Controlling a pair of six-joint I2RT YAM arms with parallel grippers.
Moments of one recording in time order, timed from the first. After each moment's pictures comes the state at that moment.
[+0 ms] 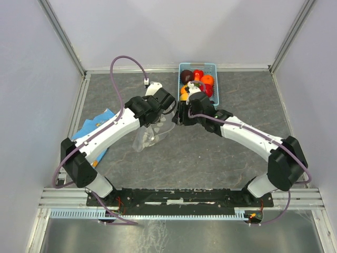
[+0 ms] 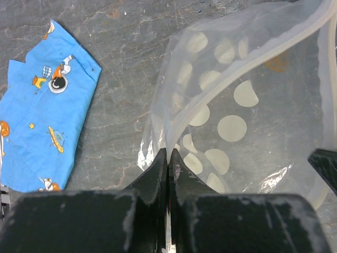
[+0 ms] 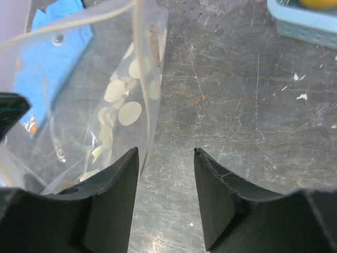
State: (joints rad) left arm -0.80 1.55 1.52 -1.06 -0.68 -0.59; right arm 0.72 1.53 1.13 -0.22 -0.01 0.58
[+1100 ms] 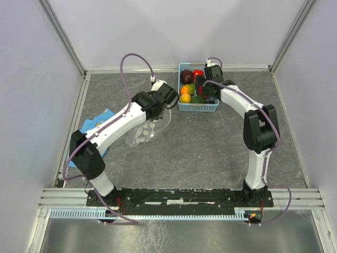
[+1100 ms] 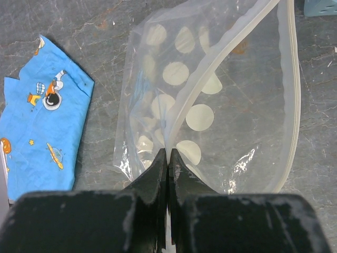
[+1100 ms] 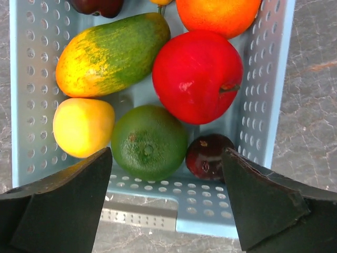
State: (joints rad) left arm -0.75 1.67 1.57 -1.00 -0.62 -0.48; right arm 0.34 1.98 1.59 -0.37 0.16 0.29
